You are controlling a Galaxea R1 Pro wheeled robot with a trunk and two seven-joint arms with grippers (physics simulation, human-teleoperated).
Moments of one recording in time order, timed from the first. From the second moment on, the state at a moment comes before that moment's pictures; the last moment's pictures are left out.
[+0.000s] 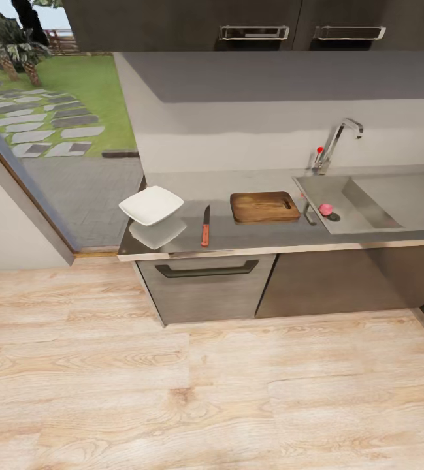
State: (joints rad) left arm 0.12 0.00 0.00 -0.29 0.01 -0.41 0.09; right arm 0.15 0.06 -0.23 -0.54 0.38 -0.75 -0.06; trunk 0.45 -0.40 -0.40
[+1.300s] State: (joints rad) left arm 0.12 0.00 0.01 -0.30 0.01 -0.41 0.09; right arm 0.15 0.06 -0.23 -0.54 0.38 -0.76 -0.06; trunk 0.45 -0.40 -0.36
